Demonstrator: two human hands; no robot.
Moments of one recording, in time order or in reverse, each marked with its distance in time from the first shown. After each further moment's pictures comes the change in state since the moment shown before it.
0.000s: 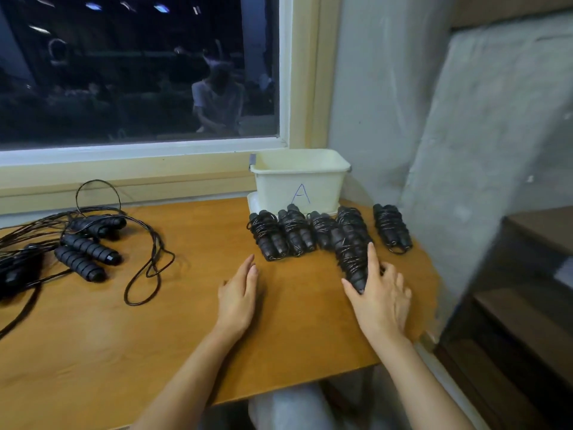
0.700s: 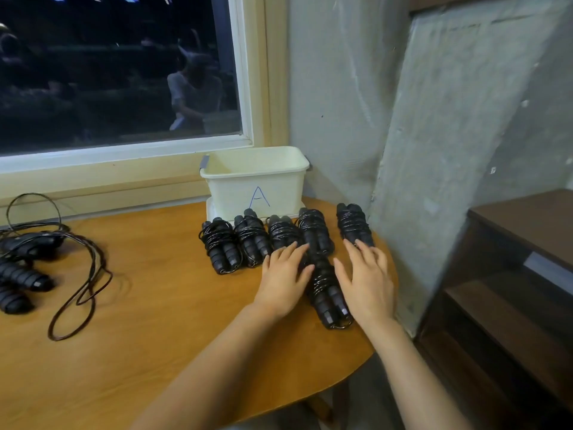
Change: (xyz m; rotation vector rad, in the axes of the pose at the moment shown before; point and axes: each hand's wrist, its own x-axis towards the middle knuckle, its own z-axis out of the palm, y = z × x) left_hand 0.037 0.106 0.128 0.376 -0.324 0.275; right_hand 0.065 0.064 -0.010 0.107 -0.008 -0.115
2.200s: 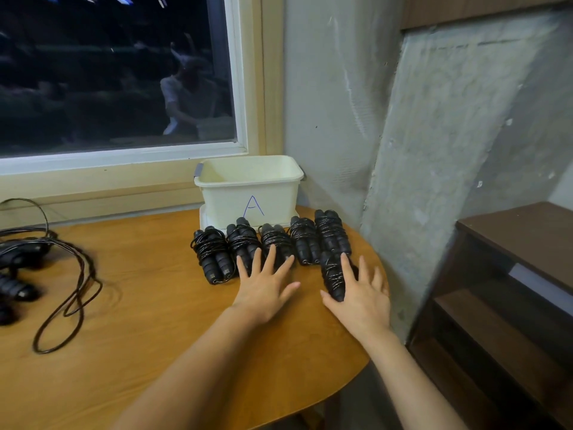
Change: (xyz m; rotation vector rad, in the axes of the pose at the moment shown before) left_hand 0.012 -0.024 -0.009 0.456 -0.212 -0.009; right_hand 0.002 0.006 -0.005 -0.273 -0.301 0.084
